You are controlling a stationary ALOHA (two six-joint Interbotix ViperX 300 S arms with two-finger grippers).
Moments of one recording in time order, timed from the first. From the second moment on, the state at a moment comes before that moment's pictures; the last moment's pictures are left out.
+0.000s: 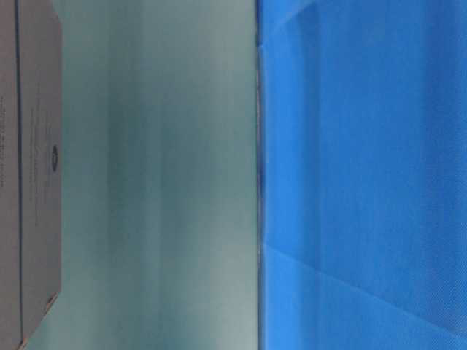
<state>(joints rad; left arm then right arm) 0.05 -0.31 0.15 0.02 1.04 0.00 -0.08 -0.33 0.23 0.01 1.20 -0.04</state>
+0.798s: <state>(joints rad) 0.05 -0.30 0.29 0.03 0.92 0.01 -0.09 -0.33 0.38 0.00 1.08 -0.06</state>
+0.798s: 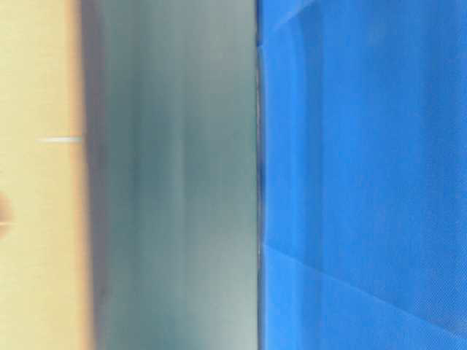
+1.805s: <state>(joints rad) 0.06 -0.08 0.64 0.03 0.48 0.01 -0.11 -0.06 0.68 -0.01 0.58 -0.13</state>
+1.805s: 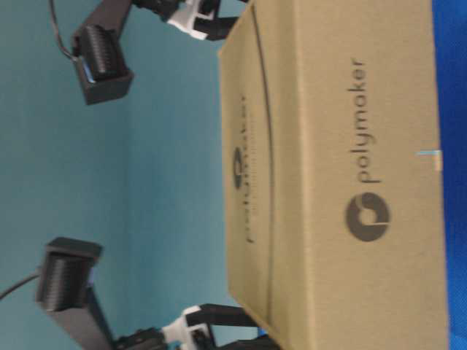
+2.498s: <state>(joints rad) 0.08 0.01 0.72 0.03 0.29 0.01 -0.10 0.04 0.75 0.02 0.41 -0.13</state>
